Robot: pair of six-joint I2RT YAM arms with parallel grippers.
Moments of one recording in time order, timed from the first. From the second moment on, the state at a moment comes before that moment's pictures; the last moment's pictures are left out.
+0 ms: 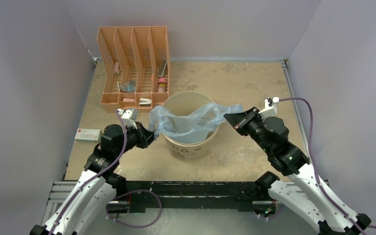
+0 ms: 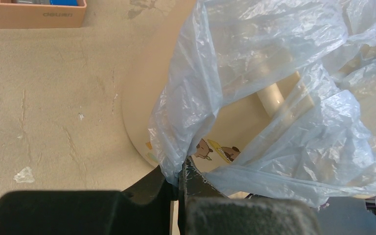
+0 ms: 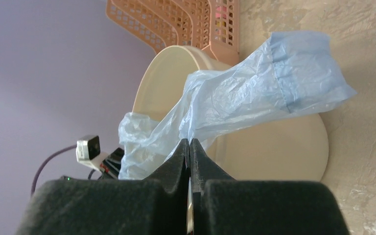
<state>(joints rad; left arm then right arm) -0.38 0.52 0.44 -0.27 0.31 -0.54 0.62 0.63 0.75 -0.35 0.14 1.11</state>
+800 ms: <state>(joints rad) -0.38 0.52 0.44 -0.27 0.30 -0.54 0.62 0.70 0.48 -0.20 -0.02 1.03</state>
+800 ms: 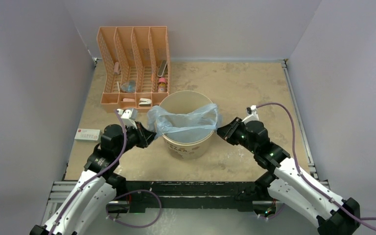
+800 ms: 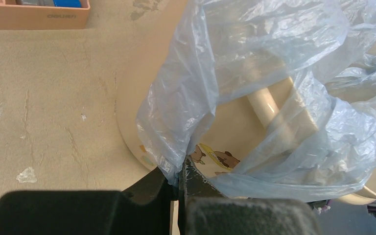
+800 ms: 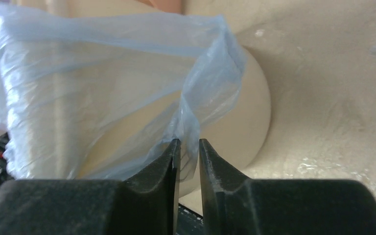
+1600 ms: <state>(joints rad) -0.38 0.43 0.53 -0.39 0.06 -0.59 0.62 0.69 0.89 -0.31 0.16 0.67</state>
